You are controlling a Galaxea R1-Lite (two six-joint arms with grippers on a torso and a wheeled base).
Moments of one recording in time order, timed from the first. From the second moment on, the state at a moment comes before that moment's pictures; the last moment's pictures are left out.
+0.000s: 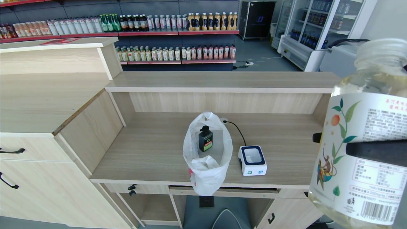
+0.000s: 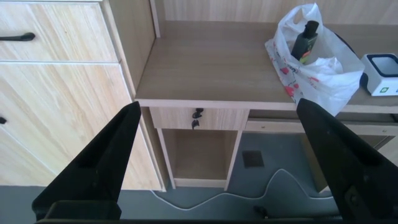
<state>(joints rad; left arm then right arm) 0.00 0.00 0.00 0.00 -0.02 0.00 0.43 1.15 -0.79 -0.28 0.93 0.36</state>
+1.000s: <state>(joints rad) 0.00 0.00 0.00 0.00 -0.02 0.00 0.42 1.12 -0.77 -0.28 0.89 0.36</state>
